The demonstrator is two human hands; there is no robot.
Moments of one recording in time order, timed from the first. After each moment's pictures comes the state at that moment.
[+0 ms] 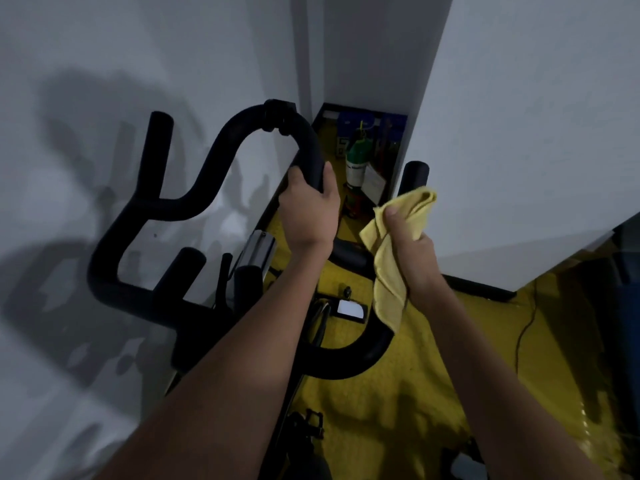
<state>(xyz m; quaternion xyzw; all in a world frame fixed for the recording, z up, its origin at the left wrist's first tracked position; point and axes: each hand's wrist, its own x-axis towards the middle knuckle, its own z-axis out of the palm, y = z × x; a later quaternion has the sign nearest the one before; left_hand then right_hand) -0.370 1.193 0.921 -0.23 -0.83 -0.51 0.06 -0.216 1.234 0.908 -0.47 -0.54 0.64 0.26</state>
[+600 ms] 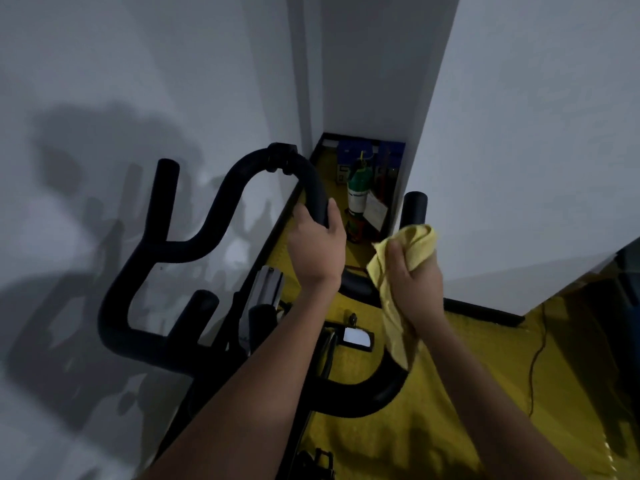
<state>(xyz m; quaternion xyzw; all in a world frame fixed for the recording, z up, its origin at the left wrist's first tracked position) -0.375 1.192 0.925 -0.22 -0.83 -0.50 0.05 -0.237 1.233 0.895 -0.51 -0.66 0.43 0.34</state>
